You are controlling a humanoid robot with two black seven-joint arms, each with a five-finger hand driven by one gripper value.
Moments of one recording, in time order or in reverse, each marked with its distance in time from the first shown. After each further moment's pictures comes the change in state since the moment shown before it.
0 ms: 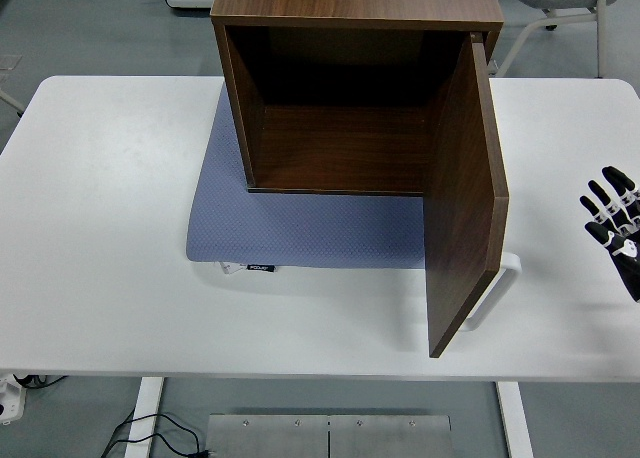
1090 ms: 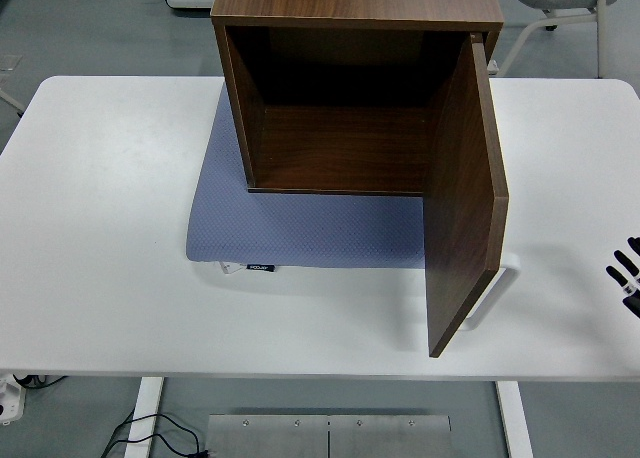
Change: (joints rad) left arm 0.000 0.000 0.000 0.000 0.000 0.000 0.000; right arm -0.285 -0.051 0.121 0.032 -0.009 0.182 0.001
